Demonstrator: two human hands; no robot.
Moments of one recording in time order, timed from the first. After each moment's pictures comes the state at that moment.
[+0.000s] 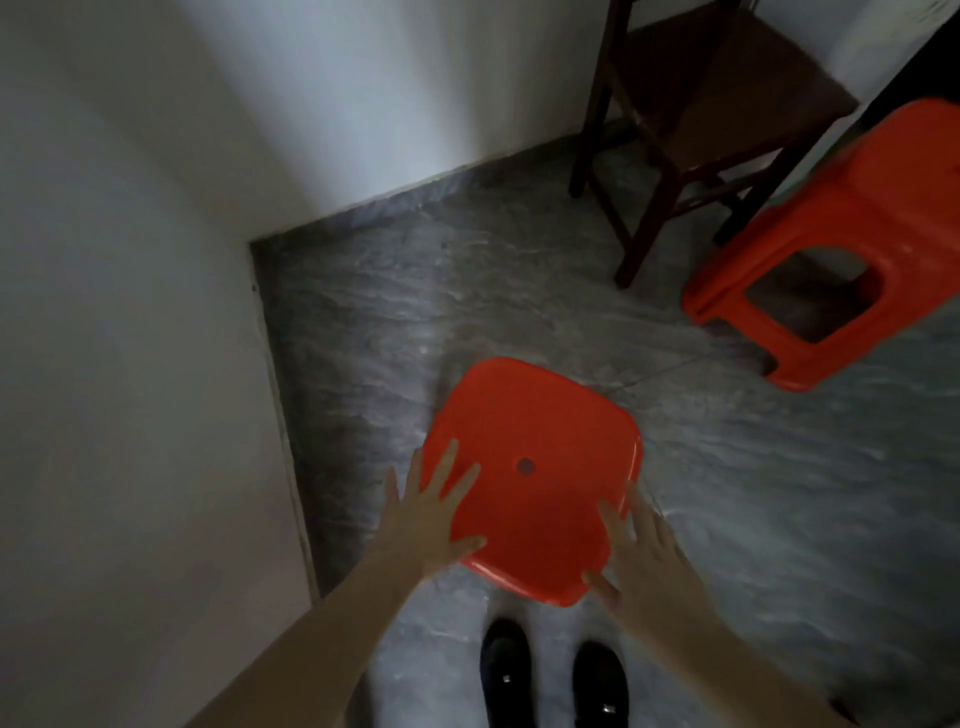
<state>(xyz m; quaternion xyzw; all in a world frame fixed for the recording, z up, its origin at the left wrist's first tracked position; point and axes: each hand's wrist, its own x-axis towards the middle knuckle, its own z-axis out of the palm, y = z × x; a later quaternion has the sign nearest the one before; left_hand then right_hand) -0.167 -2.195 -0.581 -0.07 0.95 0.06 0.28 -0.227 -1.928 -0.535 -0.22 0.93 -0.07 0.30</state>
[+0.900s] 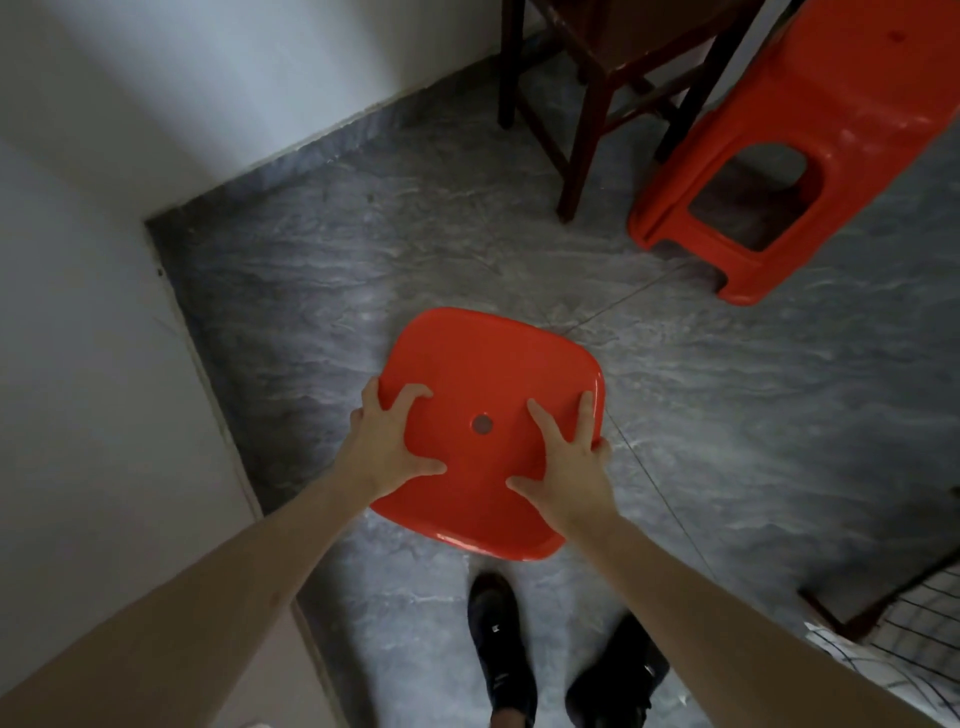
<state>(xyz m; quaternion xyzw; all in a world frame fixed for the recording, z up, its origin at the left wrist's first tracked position) -0.223 -2.199 -0.604 -0.16 0.92 0.28 0.23 -0.247 -1.962 -0.606 -0.02 0.92 -0.24 0.30</state>
